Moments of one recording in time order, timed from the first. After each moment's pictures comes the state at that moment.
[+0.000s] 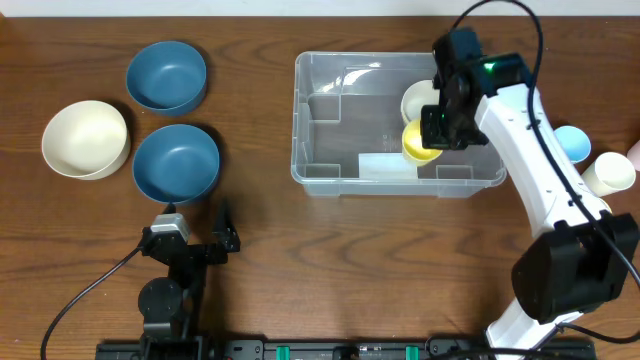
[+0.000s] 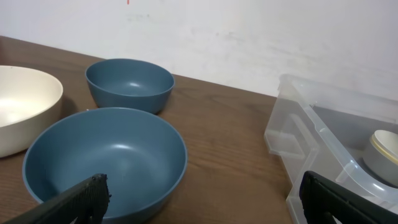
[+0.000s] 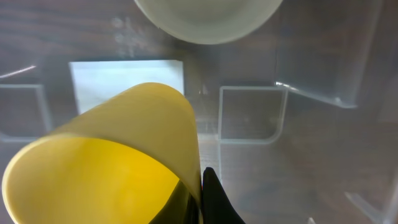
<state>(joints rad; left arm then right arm) 0.00 0.01 0.03 -0.12 0.04 -0.25 0.24 1.84 1.65 -1.24 0.05 0.29</state>
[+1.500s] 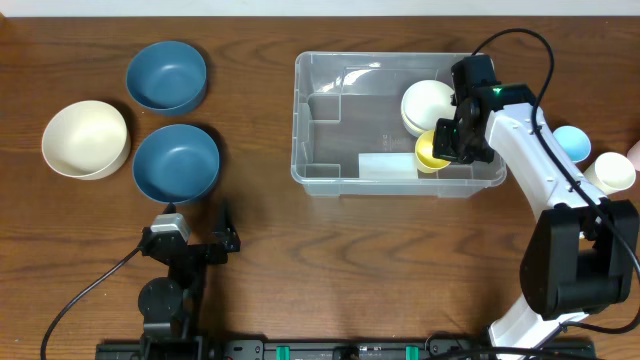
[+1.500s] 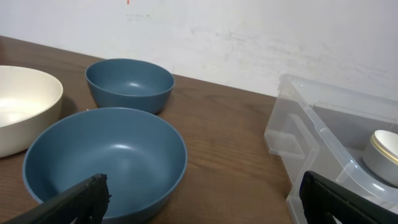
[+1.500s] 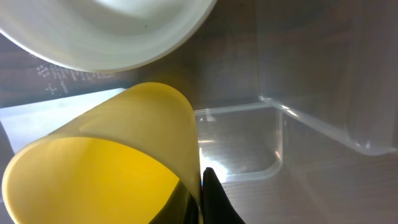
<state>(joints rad) 0.00 0.01 0.03 -0.12 0.04 -0.25 0.14 1.84 1.41 -0.98 0.03 0.35</state>
